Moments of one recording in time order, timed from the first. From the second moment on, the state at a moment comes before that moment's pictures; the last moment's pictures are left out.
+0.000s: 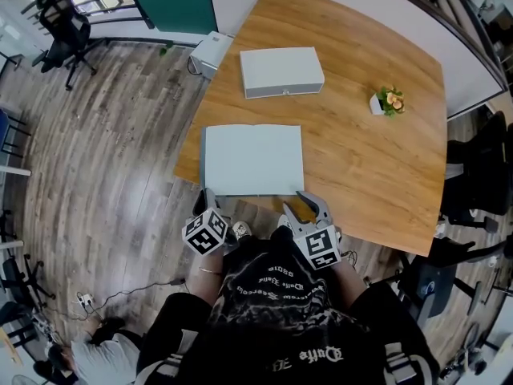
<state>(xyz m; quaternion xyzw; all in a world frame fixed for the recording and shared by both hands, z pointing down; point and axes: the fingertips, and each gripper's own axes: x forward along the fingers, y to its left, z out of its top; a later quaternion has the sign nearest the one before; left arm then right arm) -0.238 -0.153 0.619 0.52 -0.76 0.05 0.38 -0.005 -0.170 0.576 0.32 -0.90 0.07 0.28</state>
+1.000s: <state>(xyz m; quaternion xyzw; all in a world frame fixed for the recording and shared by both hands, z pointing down) -0.188 -0.162 0.524 0.62 -0.75 0.02 0.22 0.002 -0.161 0.574 0.29 -0.91 0.07 0.27</state>
